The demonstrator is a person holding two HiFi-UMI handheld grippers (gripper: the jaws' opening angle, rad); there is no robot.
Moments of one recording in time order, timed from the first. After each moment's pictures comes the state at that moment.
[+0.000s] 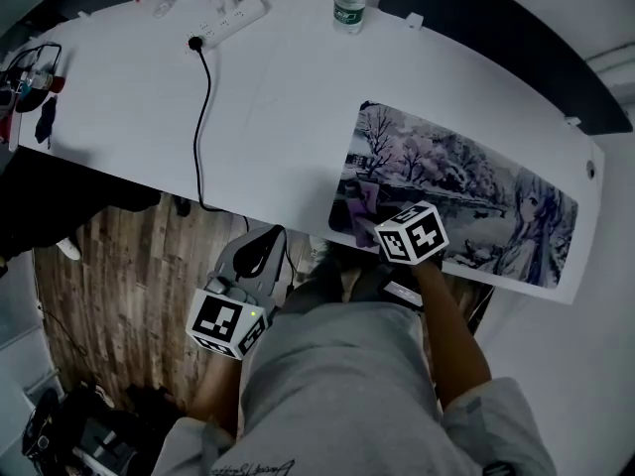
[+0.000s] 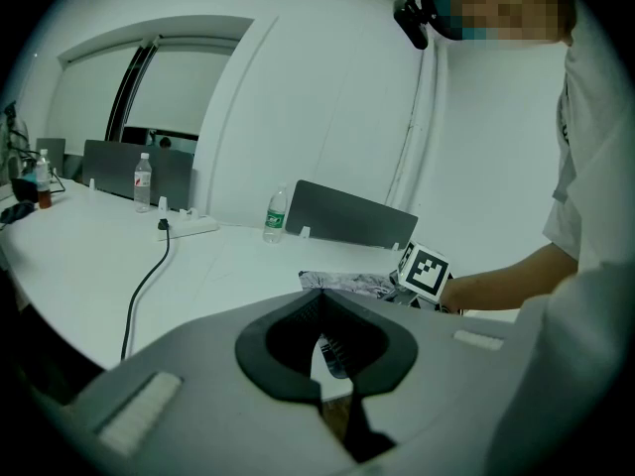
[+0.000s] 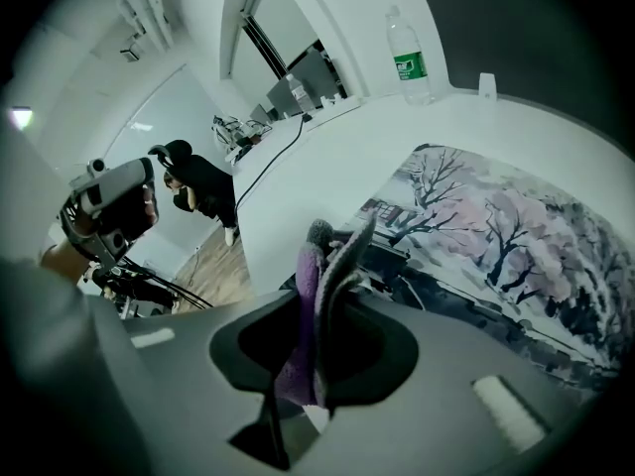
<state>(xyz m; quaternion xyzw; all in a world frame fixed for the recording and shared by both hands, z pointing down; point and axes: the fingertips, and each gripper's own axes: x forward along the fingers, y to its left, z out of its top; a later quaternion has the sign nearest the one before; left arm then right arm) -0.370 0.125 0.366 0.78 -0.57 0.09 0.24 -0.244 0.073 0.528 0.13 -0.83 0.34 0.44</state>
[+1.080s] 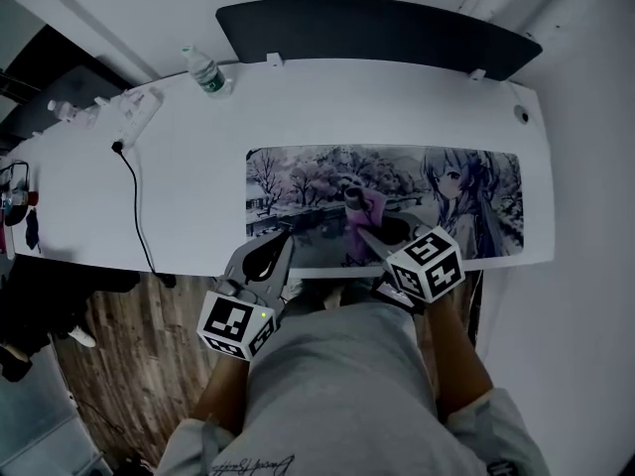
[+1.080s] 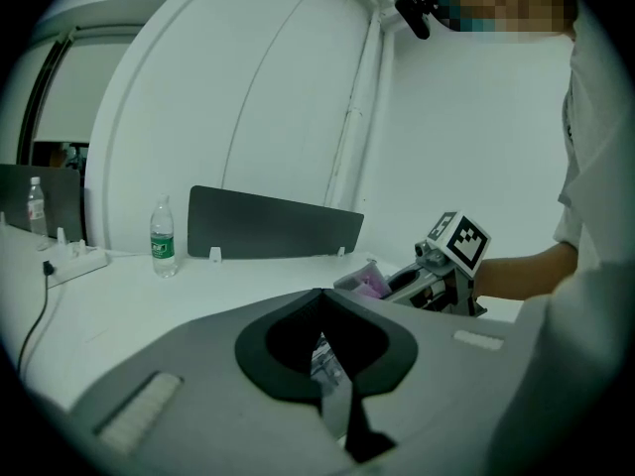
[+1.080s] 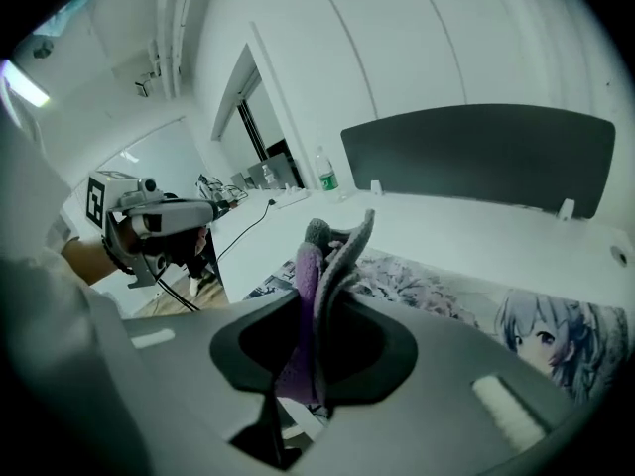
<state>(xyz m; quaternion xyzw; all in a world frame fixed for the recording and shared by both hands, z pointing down) -0.164 0.035 0.319 0.86 -0.45 0.11 0.18 -0.046 0.013 0.400 0.27 -0.87 0.27 0.29</state>
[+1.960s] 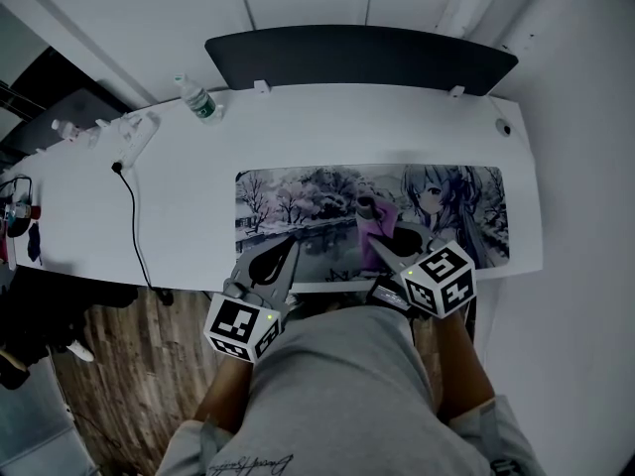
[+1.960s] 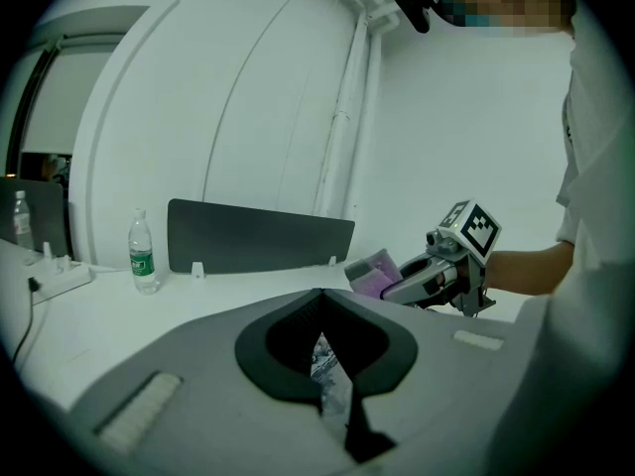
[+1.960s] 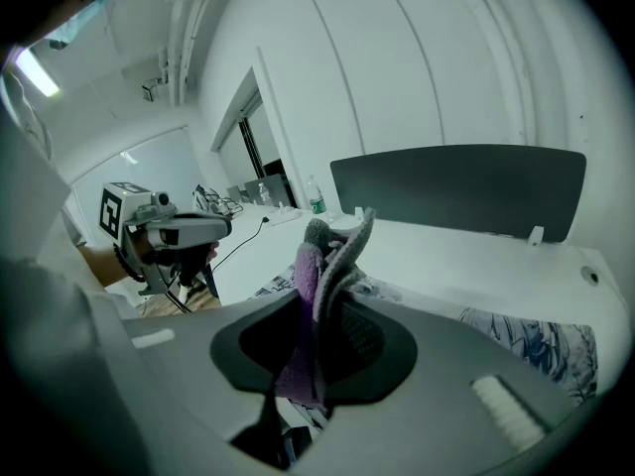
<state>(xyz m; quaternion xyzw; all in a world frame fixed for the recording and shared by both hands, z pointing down) -0.118 0.020 0.293 0.88 -0.44 0.10 0.16 0.010 0.002 0.346 0.31 -0.88 0.24 0.26</state>
